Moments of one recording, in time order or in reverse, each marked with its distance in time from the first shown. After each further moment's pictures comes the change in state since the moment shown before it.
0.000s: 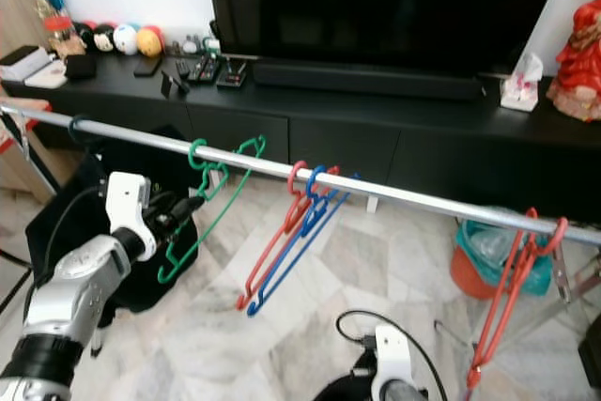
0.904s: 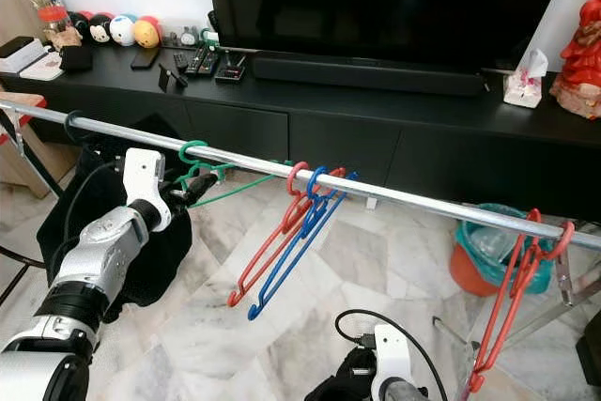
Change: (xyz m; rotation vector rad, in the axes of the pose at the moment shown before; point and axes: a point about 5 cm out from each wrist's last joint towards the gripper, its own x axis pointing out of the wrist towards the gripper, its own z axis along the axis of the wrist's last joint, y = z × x) left arm 0.035 -0.005 0.026 0.027 -0.080 -0.050; right arm 0.000 0.001 0.000 -0.010 -0.001 0.011
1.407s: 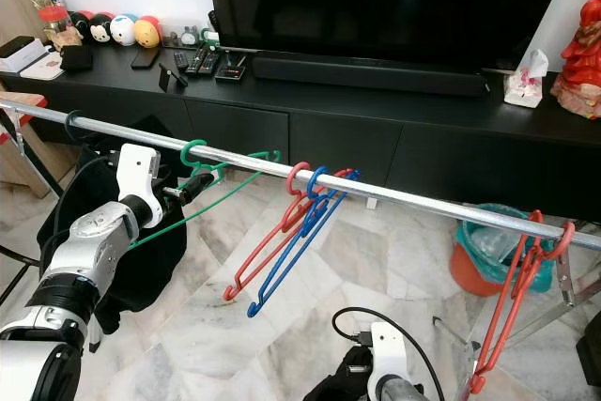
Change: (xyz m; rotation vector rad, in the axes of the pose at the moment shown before) left arm -0.001 0.013 -0.001 0.060 0.037 0.020; right arm 0.002 0.006 0.006 0.000 -0.012 0.016
